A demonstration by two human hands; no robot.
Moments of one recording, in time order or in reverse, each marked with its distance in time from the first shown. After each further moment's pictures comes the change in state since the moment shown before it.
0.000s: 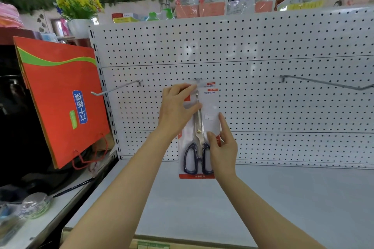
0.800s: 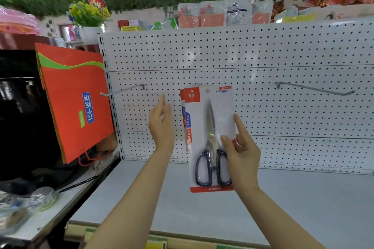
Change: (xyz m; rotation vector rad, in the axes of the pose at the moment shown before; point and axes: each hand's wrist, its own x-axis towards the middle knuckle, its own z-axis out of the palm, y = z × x) left_hand -0.044 -0.012 0.008 -0.606 0.456 -0.462; right_hand -0.035 -0.065 -0.057 0.097 -0.019 -0.099
